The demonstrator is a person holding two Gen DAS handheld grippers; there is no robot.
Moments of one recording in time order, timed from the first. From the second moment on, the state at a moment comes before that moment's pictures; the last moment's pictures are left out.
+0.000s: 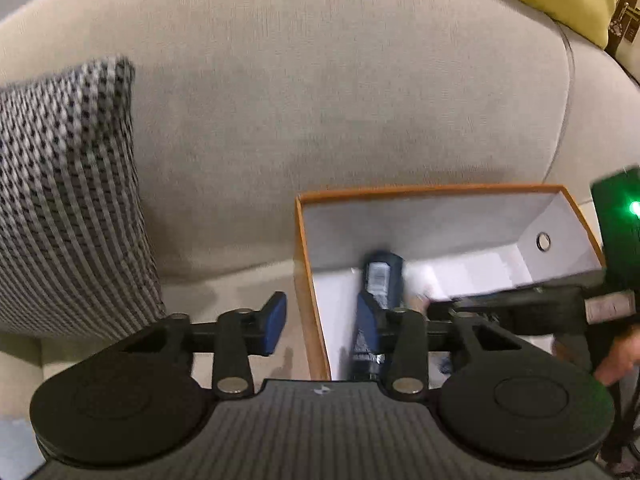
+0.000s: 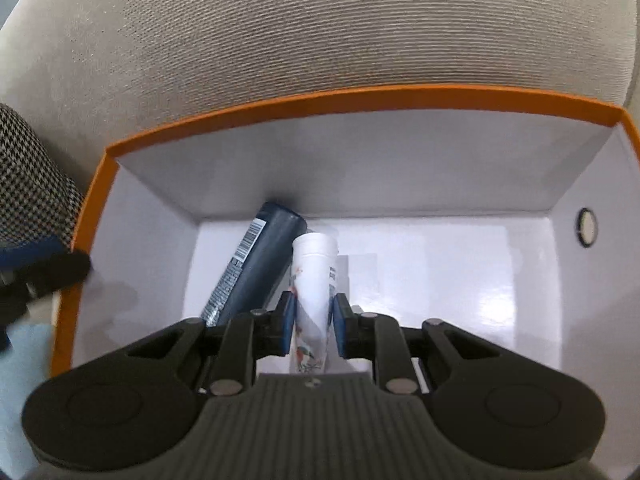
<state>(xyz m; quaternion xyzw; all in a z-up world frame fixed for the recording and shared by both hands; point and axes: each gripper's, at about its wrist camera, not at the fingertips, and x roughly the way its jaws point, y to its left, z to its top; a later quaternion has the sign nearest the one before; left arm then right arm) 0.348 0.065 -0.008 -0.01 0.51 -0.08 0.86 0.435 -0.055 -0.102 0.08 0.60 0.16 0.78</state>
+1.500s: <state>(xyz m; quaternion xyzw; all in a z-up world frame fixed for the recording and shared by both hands) 0.342 0.072 -0.027 -0.03 0.51 -0.10 0.86 0.432 -0.026 -0.109 0.01 0.58 0.26 0.77</state>
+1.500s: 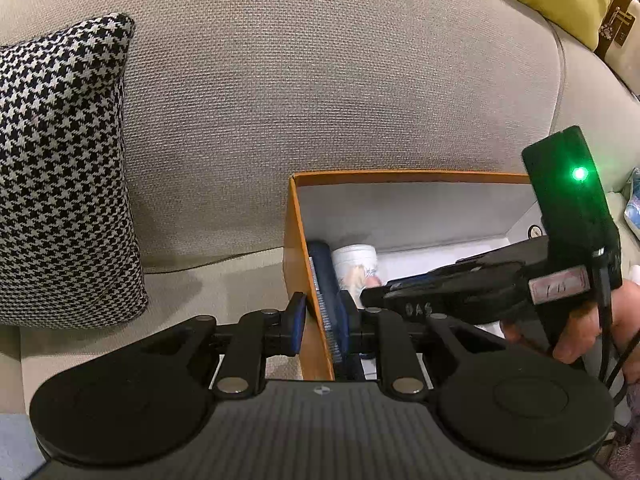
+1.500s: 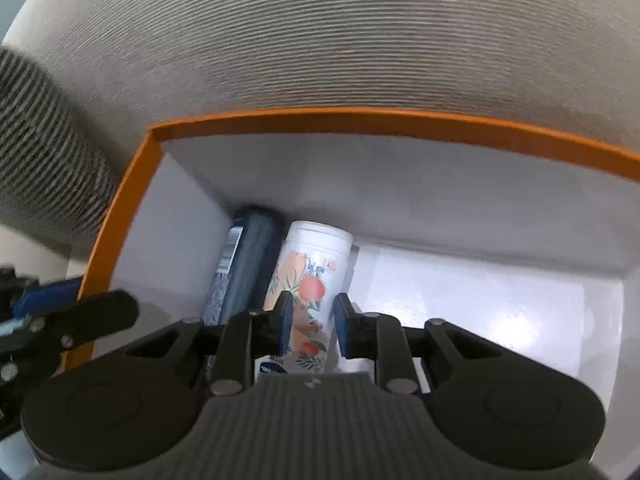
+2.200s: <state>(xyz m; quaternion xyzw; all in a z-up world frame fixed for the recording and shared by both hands) 0.304 0.074 0.000 -0.04 0.46 -0.10 0.88 0.404 -0.055 -0.061 -0.07 0.54 0.27 0.80</state>
